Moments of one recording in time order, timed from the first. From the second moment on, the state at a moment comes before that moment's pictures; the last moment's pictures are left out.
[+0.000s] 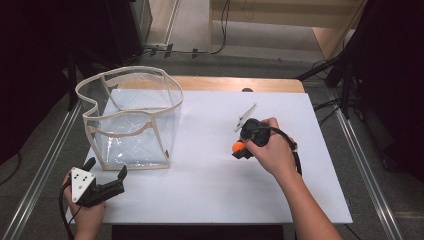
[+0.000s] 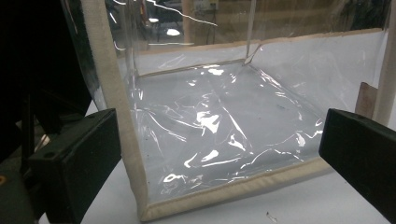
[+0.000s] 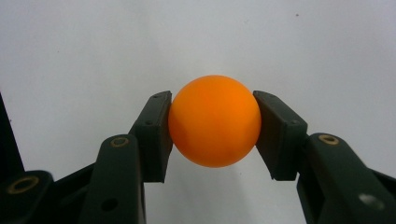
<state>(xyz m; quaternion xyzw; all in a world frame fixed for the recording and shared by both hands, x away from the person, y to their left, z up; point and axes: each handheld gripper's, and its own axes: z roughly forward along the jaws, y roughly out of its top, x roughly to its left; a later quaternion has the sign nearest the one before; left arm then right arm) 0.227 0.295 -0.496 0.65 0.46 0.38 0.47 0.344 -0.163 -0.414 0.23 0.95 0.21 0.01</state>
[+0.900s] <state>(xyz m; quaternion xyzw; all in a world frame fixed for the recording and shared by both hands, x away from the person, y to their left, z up) 0.227 0.295 -0.496 0.65 0.46 0.38 0.47 0.358 -0.149 -0.393 0.22 0.95 0.21 0.01</state>
